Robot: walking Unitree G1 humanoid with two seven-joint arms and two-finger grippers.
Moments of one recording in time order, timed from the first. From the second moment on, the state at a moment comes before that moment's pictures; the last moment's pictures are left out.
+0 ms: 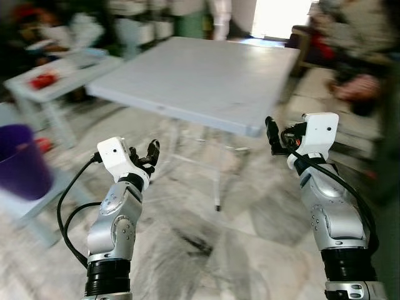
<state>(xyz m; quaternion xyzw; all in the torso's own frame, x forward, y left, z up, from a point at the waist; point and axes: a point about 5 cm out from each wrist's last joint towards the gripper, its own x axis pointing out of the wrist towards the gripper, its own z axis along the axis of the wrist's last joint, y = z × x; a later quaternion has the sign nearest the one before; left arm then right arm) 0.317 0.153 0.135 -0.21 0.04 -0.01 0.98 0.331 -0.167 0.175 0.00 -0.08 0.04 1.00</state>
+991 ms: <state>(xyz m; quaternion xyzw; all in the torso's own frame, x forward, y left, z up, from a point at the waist) 0.318 0.167 0.134 -0.22 0.03 0.01 0.97 0.331 -0.159 0.176 0.00 -0.08 0.05 1.00</state>
